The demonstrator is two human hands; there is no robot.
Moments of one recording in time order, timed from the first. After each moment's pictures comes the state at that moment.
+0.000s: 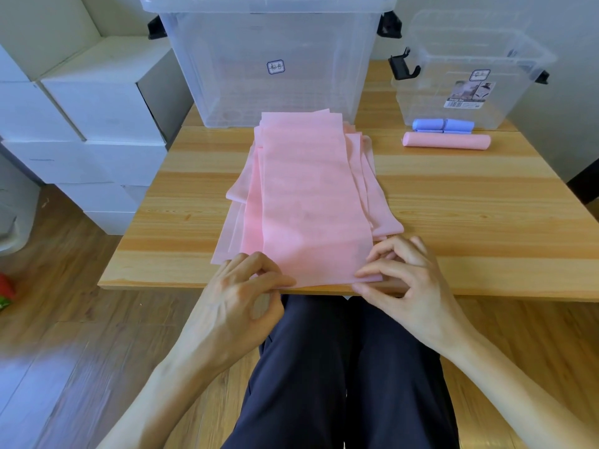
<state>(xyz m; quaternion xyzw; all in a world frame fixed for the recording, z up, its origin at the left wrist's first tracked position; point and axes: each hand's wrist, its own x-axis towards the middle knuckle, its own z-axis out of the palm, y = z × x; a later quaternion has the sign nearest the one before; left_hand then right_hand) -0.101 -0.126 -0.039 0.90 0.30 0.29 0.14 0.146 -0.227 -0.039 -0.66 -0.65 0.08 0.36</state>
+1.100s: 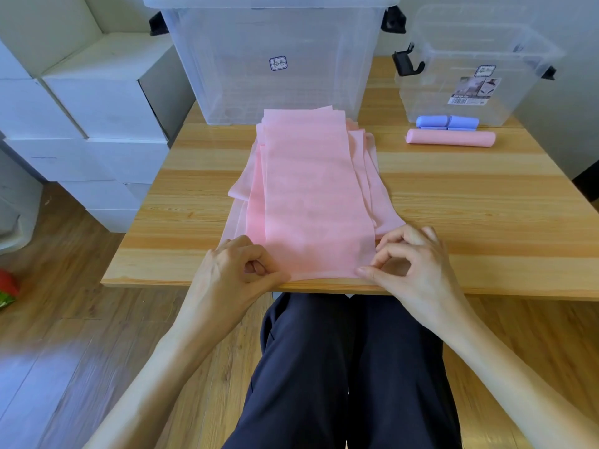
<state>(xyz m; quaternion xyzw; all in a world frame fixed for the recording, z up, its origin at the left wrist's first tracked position) -0.095 -0.112 -0.012 0.81 0.45 0.22 0.30 0.146 -0.213 -0.030 -0.74 -0.57 0.10 0.35</state>
